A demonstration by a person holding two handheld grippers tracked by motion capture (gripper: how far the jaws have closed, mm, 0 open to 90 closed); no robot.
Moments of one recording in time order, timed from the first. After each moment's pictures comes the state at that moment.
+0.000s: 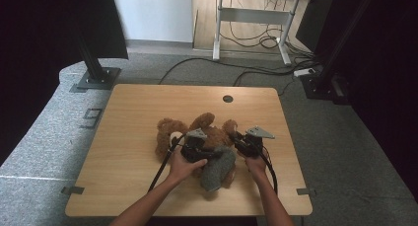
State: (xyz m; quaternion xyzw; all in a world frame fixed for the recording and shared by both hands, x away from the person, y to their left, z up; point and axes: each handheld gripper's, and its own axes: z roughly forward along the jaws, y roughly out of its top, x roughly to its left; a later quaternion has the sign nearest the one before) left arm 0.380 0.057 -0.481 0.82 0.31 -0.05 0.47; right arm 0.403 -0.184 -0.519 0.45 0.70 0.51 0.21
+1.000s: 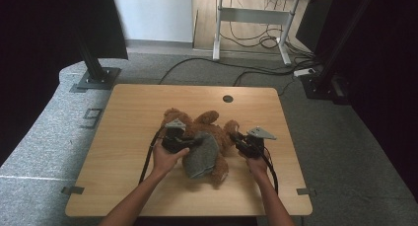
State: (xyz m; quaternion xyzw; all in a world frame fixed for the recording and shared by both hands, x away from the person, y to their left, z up) left arm 0.397 0.125 -0.469 0.79 0.38 0.02 0.48; right arm 0.401 -0.188 -0.519 0.44 0.70 0.52 0.21
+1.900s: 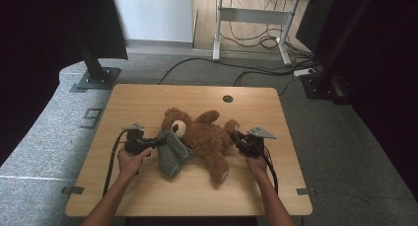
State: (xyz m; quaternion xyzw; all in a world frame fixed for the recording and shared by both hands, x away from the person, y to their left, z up) left arm 0.399 0.234 -0.505 0.74 0.46 0.01 0.49; right arm 0.405 -0.189 -0.521 0.45 0.70 0.52 0.22
